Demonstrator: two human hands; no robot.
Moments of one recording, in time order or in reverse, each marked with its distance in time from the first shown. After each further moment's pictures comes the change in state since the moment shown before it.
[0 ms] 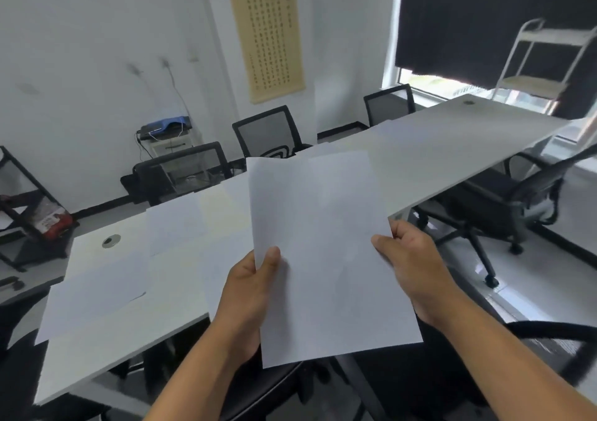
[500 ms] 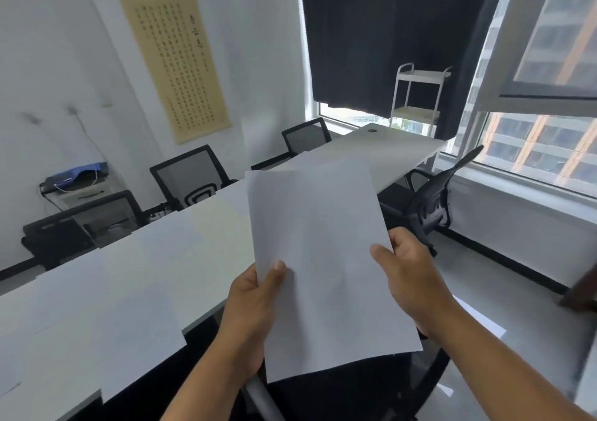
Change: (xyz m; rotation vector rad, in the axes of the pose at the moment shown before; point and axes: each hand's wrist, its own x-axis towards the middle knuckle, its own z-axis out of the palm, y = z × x) left_hand -0.029 0.021 0.207 0.031 -0.169 0.073; right_hand -0.045 -0.024 -0.201 -0.155 0.341 -0.129
